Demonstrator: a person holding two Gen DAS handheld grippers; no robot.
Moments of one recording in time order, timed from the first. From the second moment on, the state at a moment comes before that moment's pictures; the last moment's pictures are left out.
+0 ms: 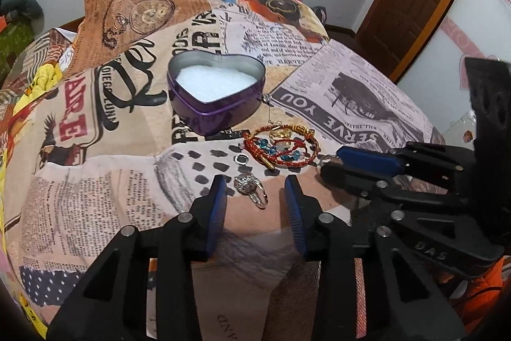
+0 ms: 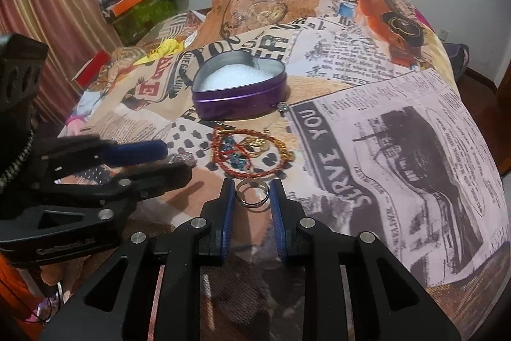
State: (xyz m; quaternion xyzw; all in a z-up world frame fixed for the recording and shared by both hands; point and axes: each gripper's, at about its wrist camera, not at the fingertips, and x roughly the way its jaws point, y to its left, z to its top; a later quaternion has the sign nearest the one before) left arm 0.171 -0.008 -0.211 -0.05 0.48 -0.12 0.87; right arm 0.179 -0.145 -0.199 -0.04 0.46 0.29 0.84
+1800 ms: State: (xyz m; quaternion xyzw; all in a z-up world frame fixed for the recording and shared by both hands) left arm 0.188 0.031 -0.121 -0.03 0.33 -0.07 0.94; right arm 0.205 -0.127 -0.118 -0.04 0.33 0.27 0.90
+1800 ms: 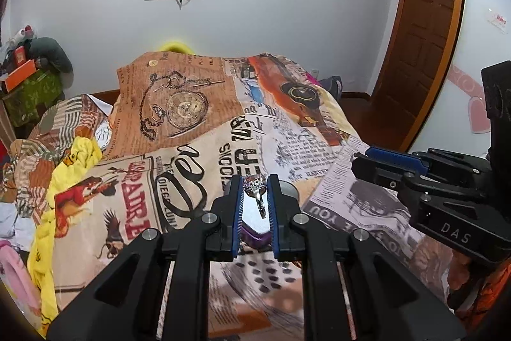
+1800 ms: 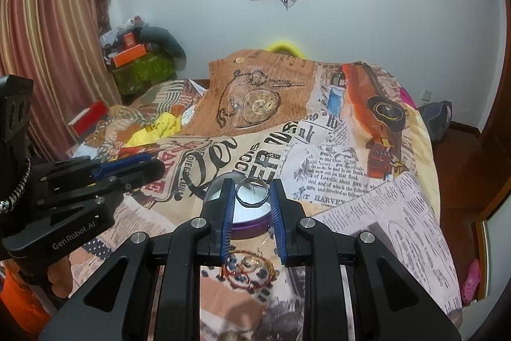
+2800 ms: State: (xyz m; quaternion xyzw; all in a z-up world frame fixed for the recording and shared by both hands) left arm 0.267 0.037 -0.191 -0.06 0.42 -0.12 0.90; right arm 0.270 -0.086 -0.191 -0.11 0.42 0.33 0.84
